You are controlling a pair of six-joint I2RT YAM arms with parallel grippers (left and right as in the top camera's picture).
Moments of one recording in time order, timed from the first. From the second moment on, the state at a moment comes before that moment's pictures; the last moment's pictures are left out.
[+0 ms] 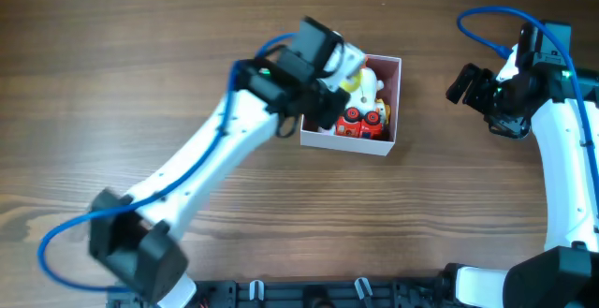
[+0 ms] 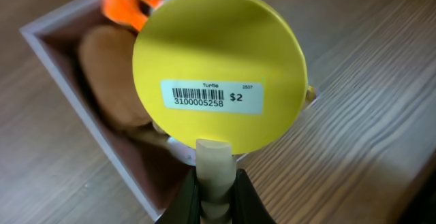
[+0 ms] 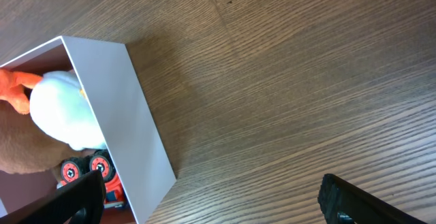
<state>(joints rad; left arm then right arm) -0.66 1.76 1.59 -0.88 0.18 0.01 -0.18 1.50 1.33 -1.07 -0.10 0.35</state>
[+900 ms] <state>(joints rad) -0.67 1.94 1.70 -0.52 0.10 -0.06 -0.18 1.50 1.33 -1.09 -0.10 0.35</state>
